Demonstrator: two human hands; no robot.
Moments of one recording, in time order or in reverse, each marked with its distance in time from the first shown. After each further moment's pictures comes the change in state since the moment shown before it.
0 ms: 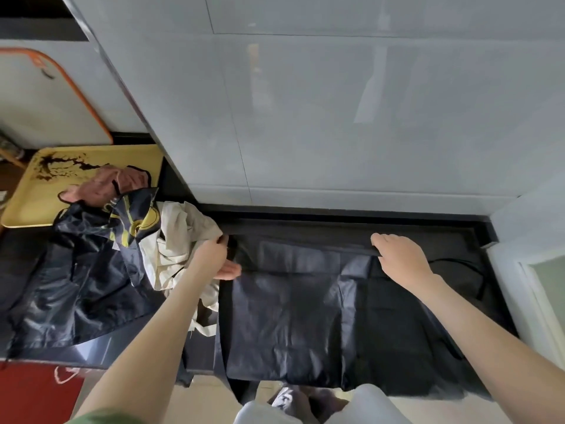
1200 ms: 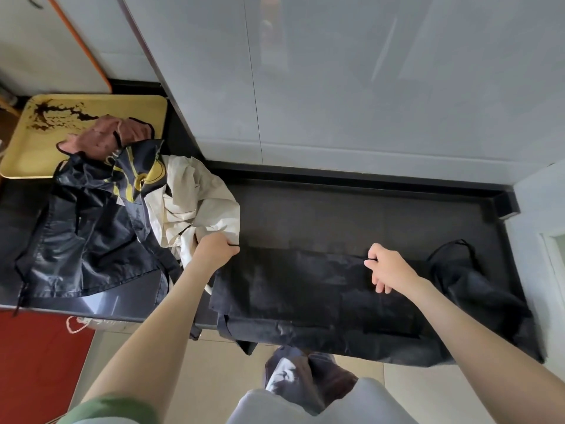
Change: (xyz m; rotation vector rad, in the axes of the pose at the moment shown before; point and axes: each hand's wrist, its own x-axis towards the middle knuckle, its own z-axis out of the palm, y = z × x) left_hand 0.024 -0.088 -0.006 0.699 0.052 0.298; right_hand -0.036 -0.045 0.080 0.725 -0.462 0.338
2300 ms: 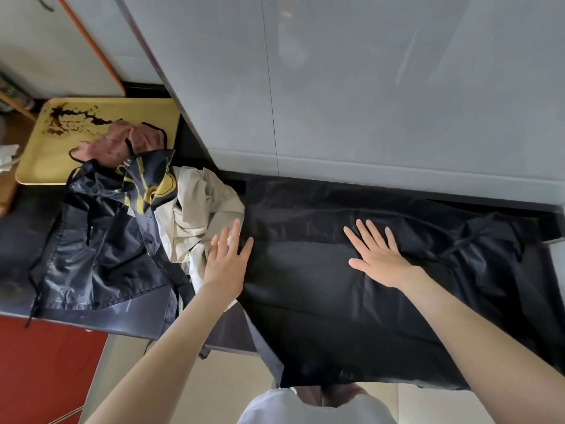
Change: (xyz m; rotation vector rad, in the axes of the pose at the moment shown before) left_hand 0.005 -0.007 0.015 0.667 0.216 0.287; right_hand 0.062 -0.055 -0.009 -0.683 -0.043 -0.400
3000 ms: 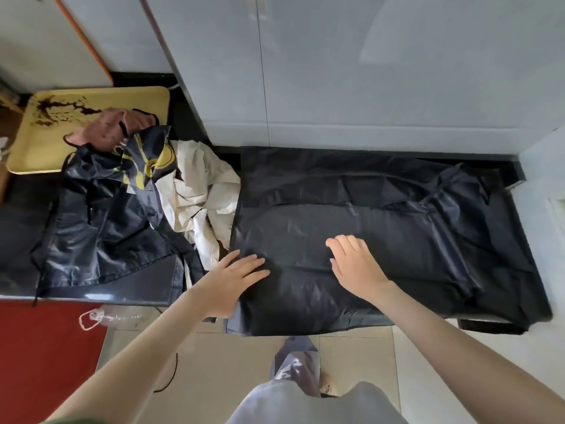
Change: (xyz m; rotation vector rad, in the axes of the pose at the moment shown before) left_hand -0.084 -0.019 0.032 0.126 -0.083 0.633; right_hand -0.075 -0.088 0.072 -0.046 0.618 -0.104
